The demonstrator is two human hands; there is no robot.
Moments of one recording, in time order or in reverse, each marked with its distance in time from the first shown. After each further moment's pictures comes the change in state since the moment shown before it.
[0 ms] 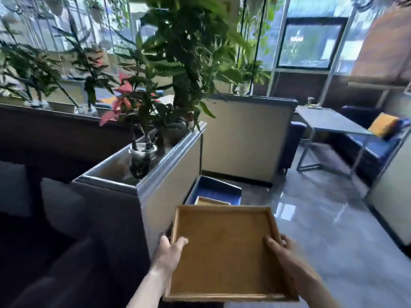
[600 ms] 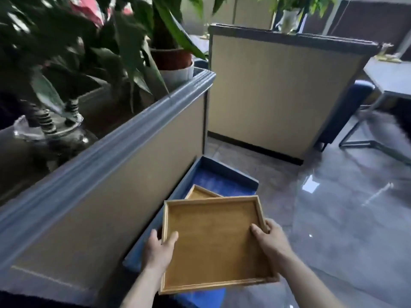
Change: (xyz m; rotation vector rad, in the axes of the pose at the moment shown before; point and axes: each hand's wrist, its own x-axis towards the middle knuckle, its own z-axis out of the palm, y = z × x) left_hand 0.287 -0.046 0.149 0.159 0.309 -0.232; right_hand 0.352 0.058 0.090 -0.352 -0.211 0.115
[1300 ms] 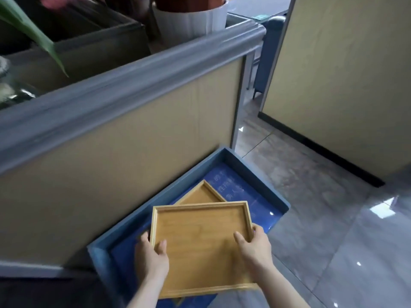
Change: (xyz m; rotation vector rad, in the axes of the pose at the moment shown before) left_hand 0.054 -0.009 0.130 0.124 0.478 -0.246; right_hand 0.175 0.008 0.057 -0.204 -0.354 0.015
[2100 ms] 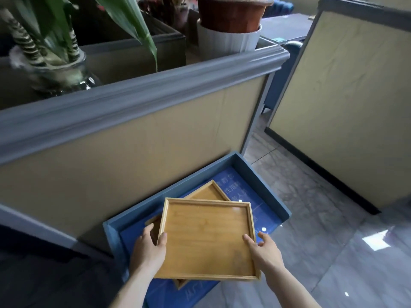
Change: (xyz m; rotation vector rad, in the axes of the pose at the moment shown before) left_hand -0.009 -0.022 -0.036 -0.011 -0.161 -0.015; right_hand -0.029 -0.002 -0.028 -0.086 -0.036 0.025
